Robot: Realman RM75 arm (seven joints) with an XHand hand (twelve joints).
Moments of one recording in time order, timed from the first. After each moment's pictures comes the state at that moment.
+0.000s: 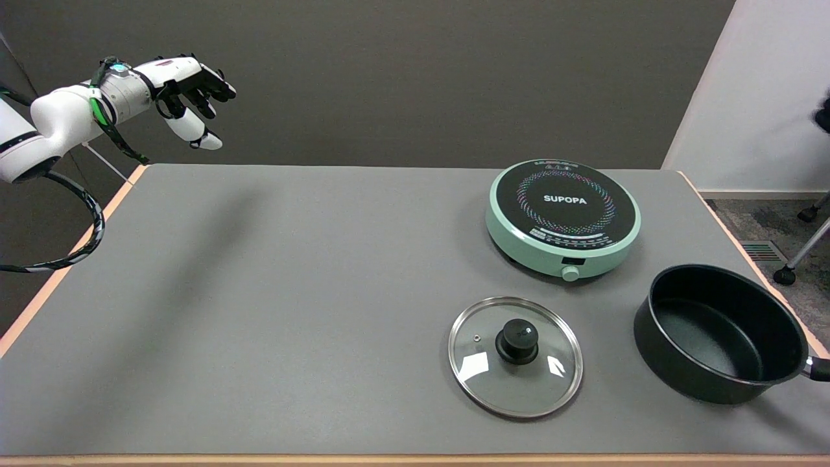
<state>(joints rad) -0.46 -0.74 -0.50 0.84 2.75 -1.13 -0.50</state>
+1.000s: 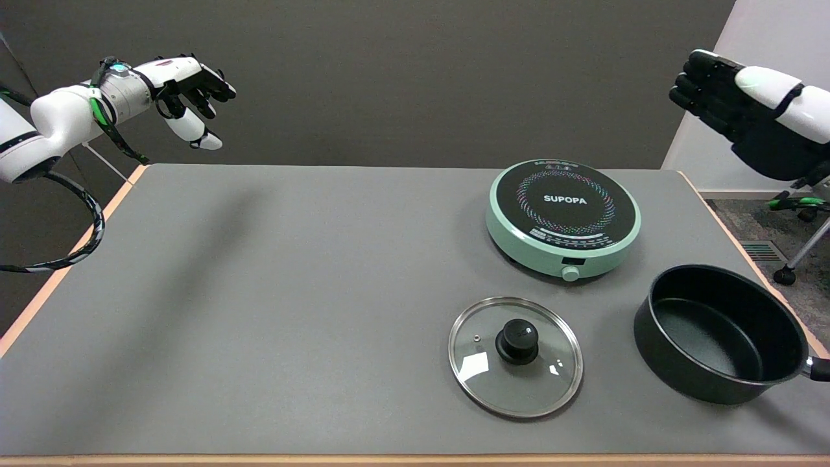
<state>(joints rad) -0.37 -0.73 -0.81 1.26 2.75 -0.84 -0.28</state>
